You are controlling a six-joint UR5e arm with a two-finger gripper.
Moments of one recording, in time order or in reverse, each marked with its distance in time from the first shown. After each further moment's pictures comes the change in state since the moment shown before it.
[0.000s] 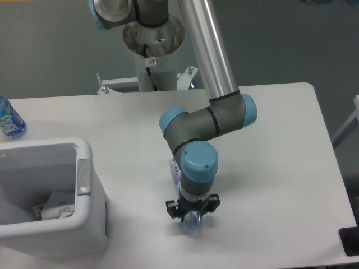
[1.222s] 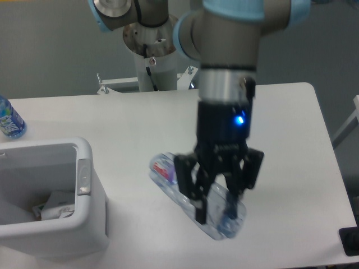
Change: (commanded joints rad) arm 0.002 0.244 0.396 0.072 -0.360 -0.463
